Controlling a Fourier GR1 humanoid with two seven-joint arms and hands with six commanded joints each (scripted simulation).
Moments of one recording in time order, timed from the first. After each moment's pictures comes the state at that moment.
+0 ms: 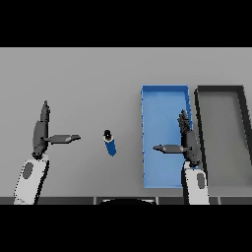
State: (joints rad) left arm -0.11 0.43 -0.16 -1.48 0.24 0.26 0.01; right arm 0.00 0.00 0.00 -1.57 0.00 0.00 0.00
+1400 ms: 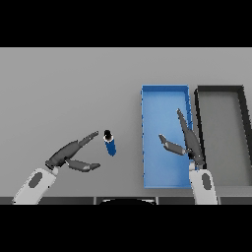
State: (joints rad) left arm -0.07 0.62 -0.49 -1.68 0.14 -0.24 0.00; right arm 0.01 -0.16 0.10 -1.66 0.18 0.07 -0.04
